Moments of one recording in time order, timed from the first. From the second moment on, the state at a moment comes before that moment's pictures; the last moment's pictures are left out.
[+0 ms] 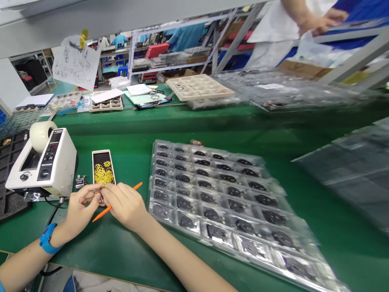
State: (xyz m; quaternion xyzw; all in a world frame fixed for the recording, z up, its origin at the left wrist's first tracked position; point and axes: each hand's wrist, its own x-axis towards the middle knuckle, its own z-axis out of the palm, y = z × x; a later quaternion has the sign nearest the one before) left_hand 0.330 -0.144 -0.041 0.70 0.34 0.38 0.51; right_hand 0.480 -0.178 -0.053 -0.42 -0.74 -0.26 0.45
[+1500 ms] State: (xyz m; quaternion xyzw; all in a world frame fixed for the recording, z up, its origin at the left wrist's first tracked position) left_hand 0.328 -0.121 -0.035 0.64 0.33 0.30 0.63; right_hand 0.483 -0.180 -0.046 -0.48 -0.63 0.42 0.45
